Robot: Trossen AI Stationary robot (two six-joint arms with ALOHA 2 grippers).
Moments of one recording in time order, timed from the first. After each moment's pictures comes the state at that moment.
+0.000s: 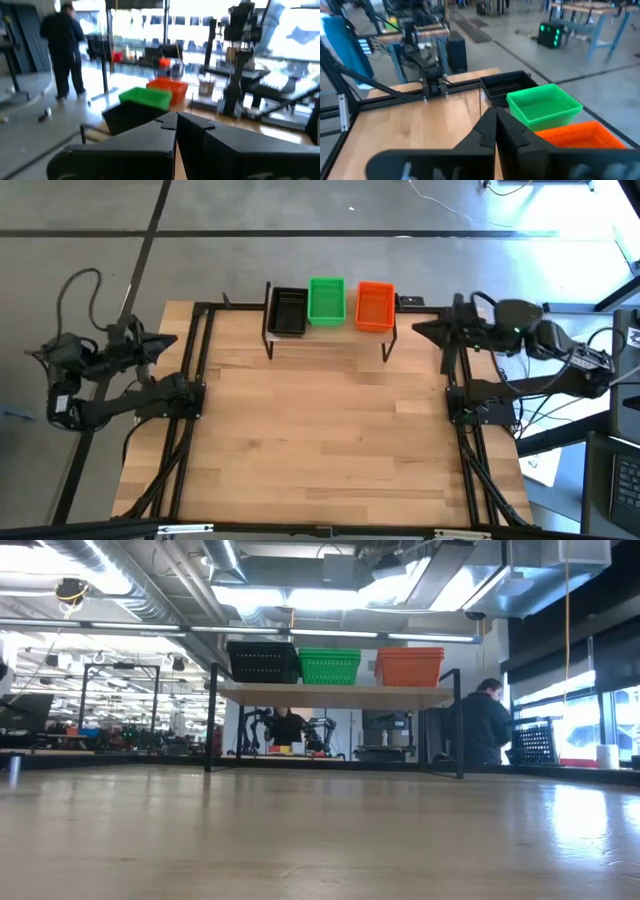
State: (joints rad) left arm 0.39 0.02 0.94 -0.80 -0.08 -0.06; right arm -0.11 0.77 1.18 -0.62 0.15 0.09
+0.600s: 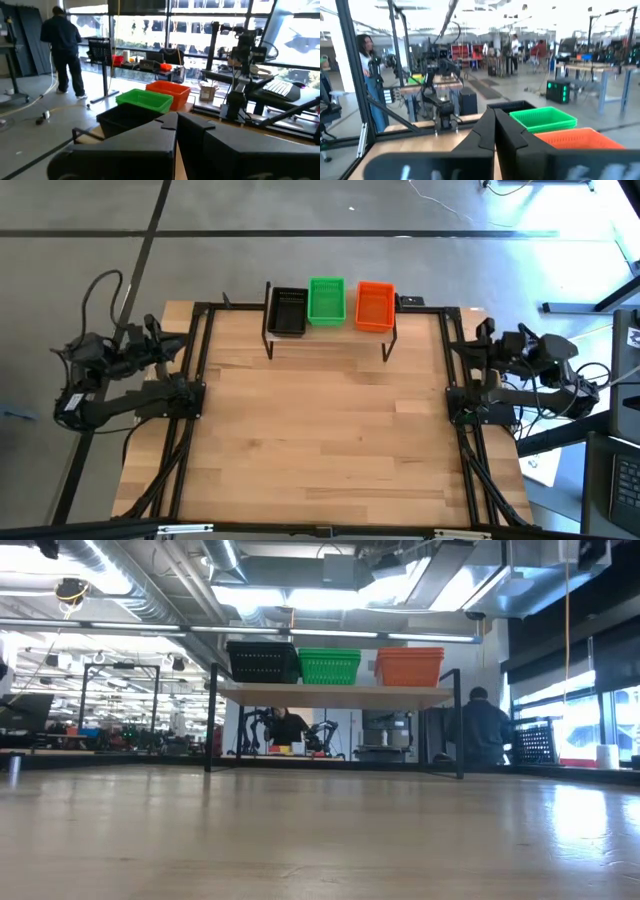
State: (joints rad) left arm 0.39 0.01 0.78 -0.63 -0.09 -0.08; right arm -0.11 0.09 0.67 -0.44 0.09 0.05
